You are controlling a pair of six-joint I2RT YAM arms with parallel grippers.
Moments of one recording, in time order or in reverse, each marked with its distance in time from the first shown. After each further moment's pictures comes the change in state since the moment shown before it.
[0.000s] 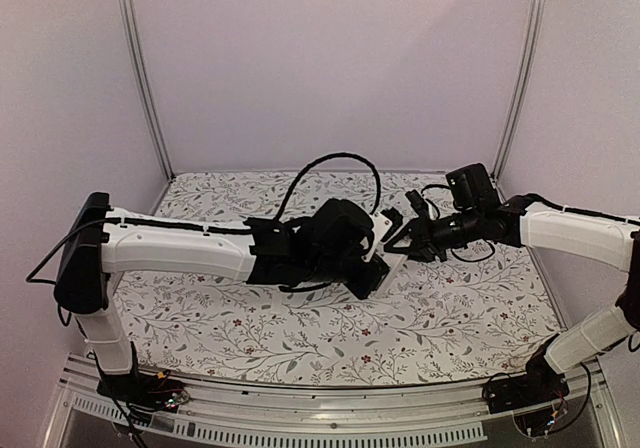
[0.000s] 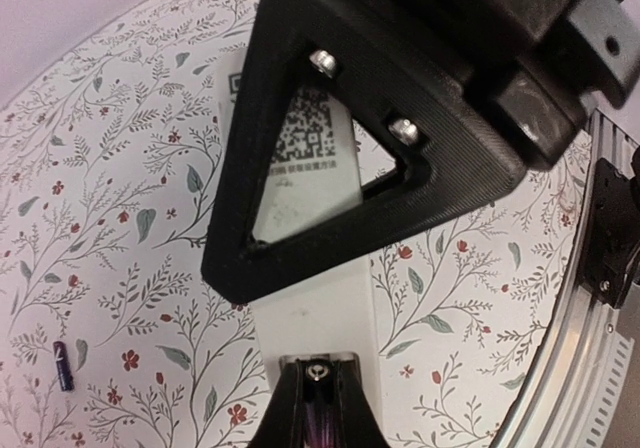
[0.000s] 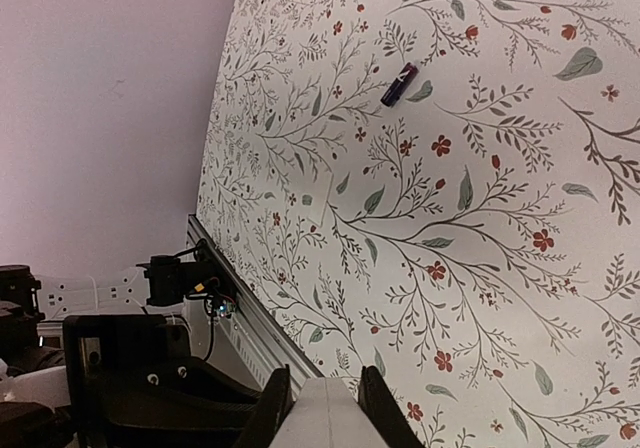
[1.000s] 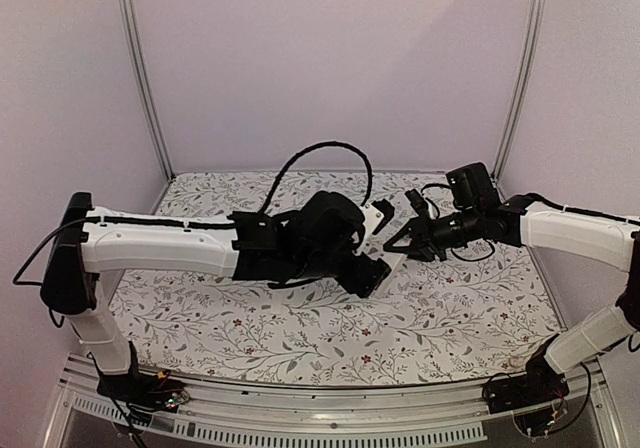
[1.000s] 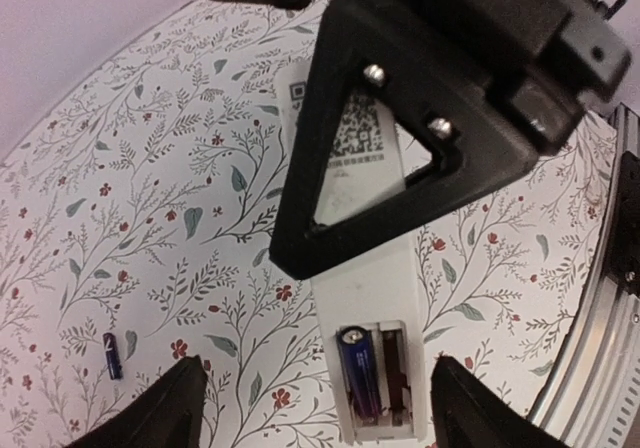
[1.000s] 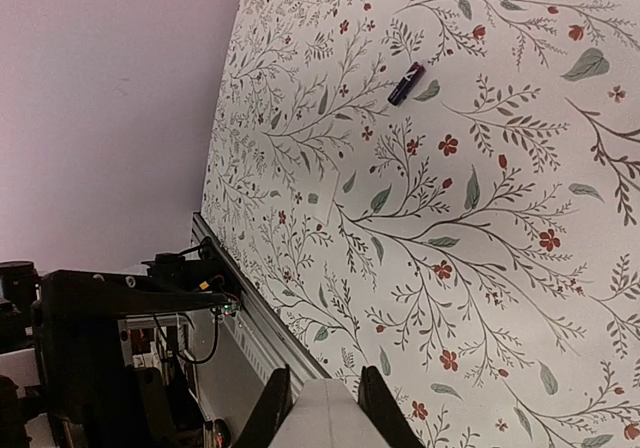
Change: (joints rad) left arm -0.005 -0.043 -0.006 -0.058 -0.083 0.051; right arm 0.000 0.000 0.003 -0.003 -0.009 -0.001
